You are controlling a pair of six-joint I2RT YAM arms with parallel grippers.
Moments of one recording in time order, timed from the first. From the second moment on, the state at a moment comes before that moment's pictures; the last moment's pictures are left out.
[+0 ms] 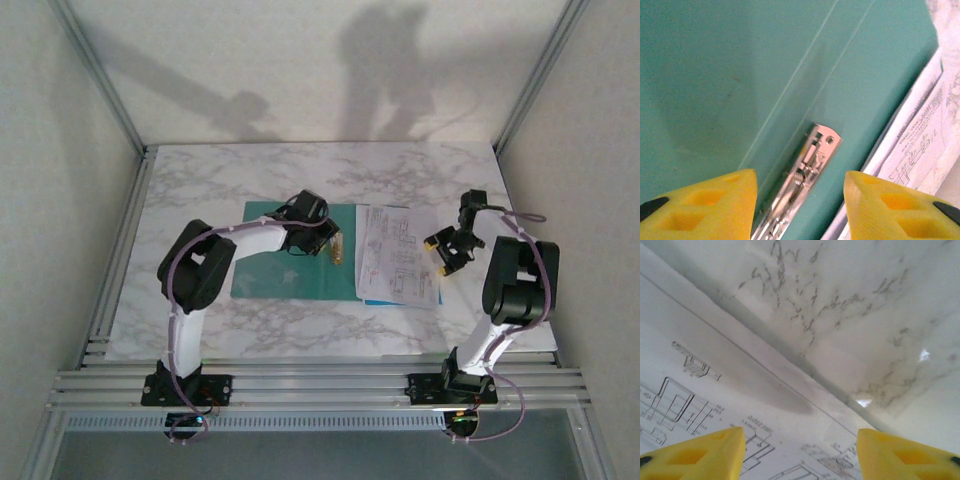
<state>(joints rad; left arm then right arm) -0.61 2.04 1.35 -0.22 0.14 -1.32 -0.11 1.74 1.11 -0.80 -0.26 0.91</state>
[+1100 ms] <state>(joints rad) -0.75 2.26 1.69 -0.41 0.28 -0.94 -0.05 1.80 1.07 -0.76 -0.31 0.90</state>
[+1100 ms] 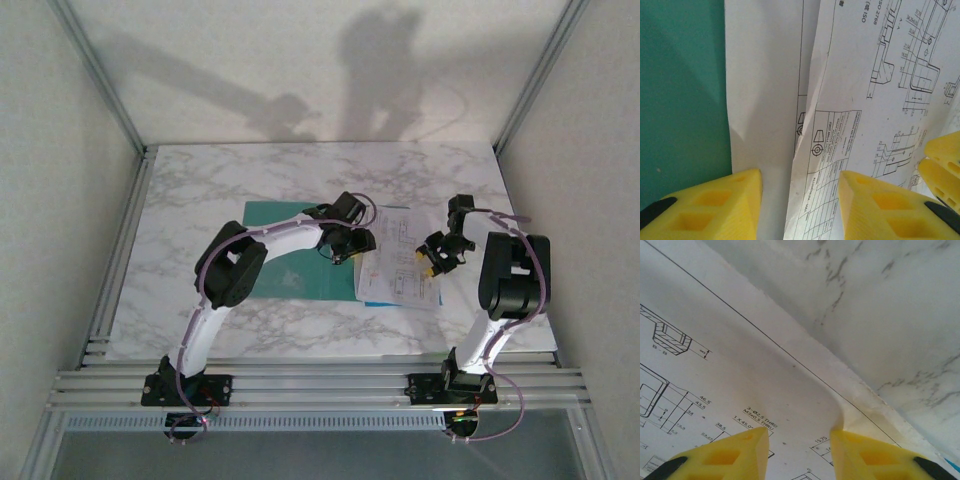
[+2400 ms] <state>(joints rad) -0.76 2.26 1.73 -0.48 0.26 -0.90 -0.05 1.80 1.08 -0.77 -0.31 0.90</state>
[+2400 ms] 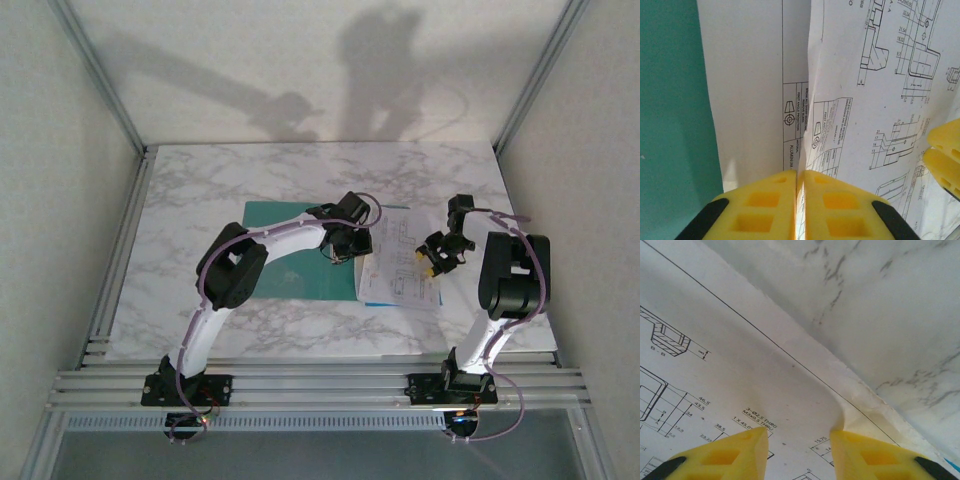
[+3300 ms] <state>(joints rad) -0.64 2.05 1.63 -0.62 0.16 -0.77 -0.01 1.62 1.17 -0.79 -0.29 0.81</state>
